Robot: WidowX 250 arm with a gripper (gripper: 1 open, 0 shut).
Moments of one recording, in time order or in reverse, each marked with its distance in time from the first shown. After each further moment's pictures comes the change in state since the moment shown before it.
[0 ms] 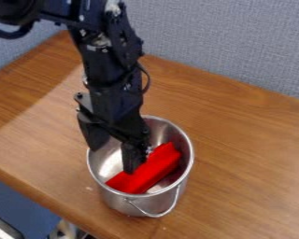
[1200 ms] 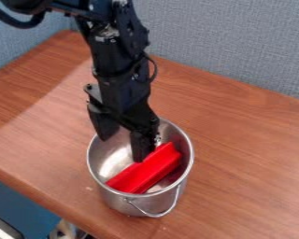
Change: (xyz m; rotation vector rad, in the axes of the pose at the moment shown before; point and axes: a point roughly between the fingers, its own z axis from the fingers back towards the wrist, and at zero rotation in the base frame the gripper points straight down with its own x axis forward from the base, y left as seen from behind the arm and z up) arm 0.015 0.001 0.002 -0.017 -0.031 -0.016
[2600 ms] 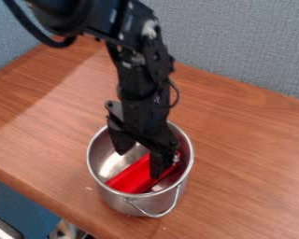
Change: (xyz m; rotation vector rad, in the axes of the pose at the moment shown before) arm 0.008 -0.016 -0.029 0.037 0.024 -0.027
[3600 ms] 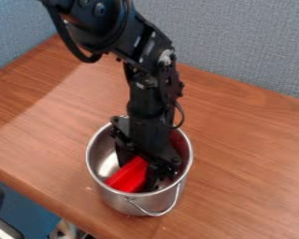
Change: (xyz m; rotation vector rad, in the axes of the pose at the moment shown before) arm -0.003 0.004 -0.024 0.031 0.097 0.004
